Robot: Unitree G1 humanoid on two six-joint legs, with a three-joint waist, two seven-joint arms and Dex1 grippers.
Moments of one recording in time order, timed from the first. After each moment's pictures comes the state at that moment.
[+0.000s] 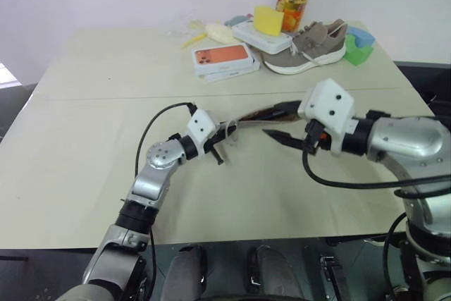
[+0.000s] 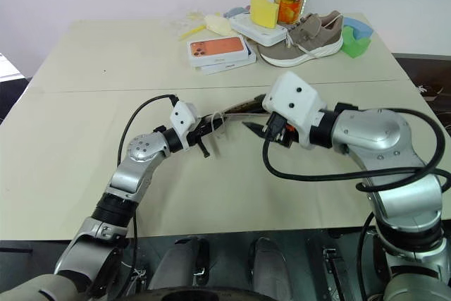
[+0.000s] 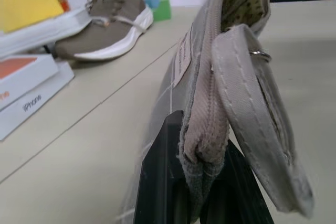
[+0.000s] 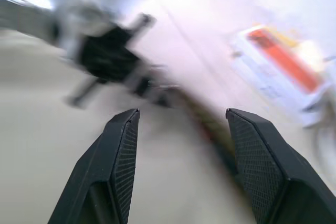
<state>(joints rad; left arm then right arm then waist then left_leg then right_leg) -0.49 0.21 -0.17 0.19 -0.12 0.03 -0.68 -0.49 -0.66 -0.06 -0.81 0.30 1.12 0.85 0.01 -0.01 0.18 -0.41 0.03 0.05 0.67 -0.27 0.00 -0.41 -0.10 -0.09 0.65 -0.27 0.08</state>
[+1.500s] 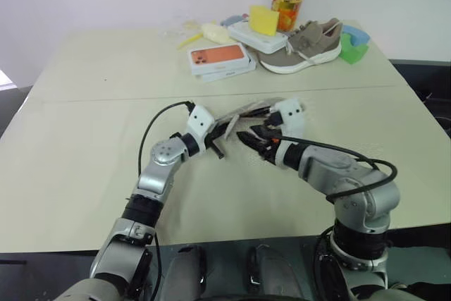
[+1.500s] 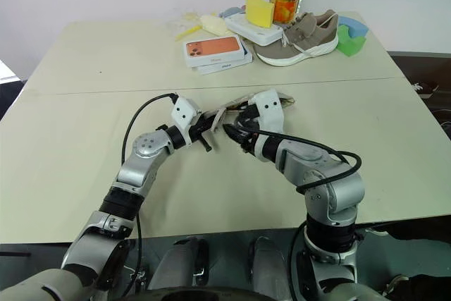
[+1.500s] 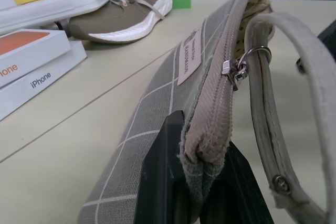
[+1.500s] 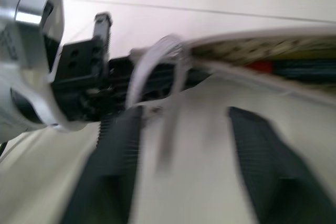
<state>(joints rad) -0.53 0.19 -0.15 0.30 -0.12 -0.01 -0.64 -0.43 -0.13 -0.04 -0.60 0.42 1.32 0.27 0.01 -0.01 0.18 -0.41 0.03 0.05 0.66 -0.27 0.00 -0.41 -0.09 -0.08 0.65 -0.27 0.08</state>
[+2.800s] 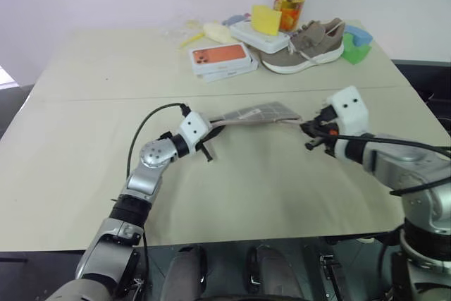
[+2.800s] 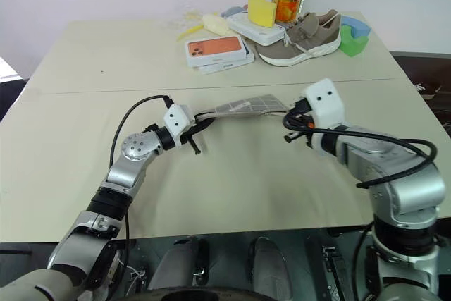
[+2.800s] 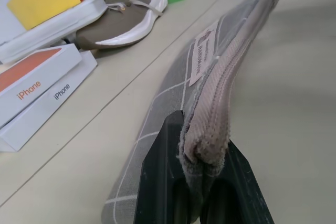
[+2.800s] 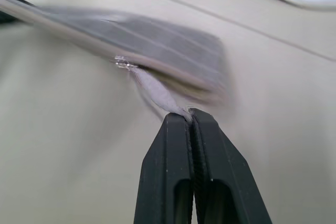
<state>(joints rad) -0.51 0.31 -0.17 0.35 -0.05 -0.21 -0.70 -0.38 -0.70 -0.23 -0.62 0.47 1.35 0.38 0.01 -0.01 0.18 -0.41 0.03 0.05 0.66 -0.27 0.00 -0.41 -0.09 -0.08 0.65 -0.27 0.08</state>
